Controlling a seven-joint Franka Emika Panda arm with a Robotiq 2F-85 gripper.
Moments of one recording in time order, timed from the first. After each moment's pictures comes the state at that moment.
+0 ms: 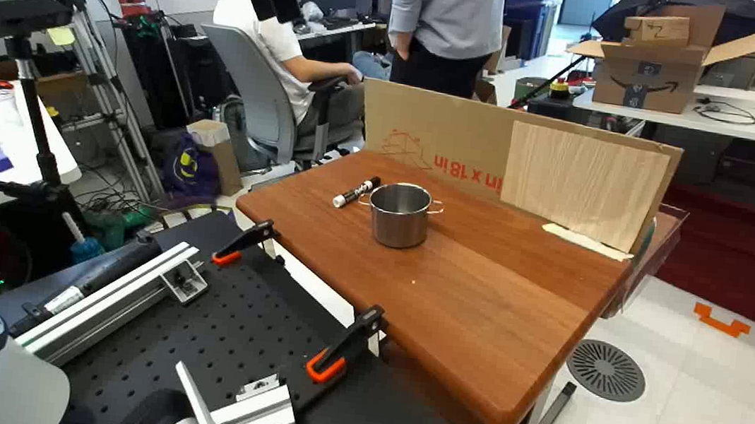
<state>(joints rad) -0.04 -0.79 0.15 -2.76 -0.03 2.18 0.32</state>
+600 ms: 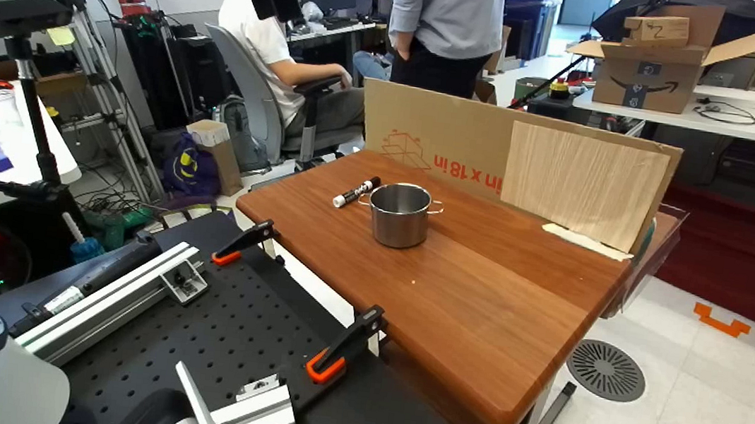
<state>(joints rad) -0.04 -0.79 0.15 -2.76 -0.03 2.18 0.32</state>
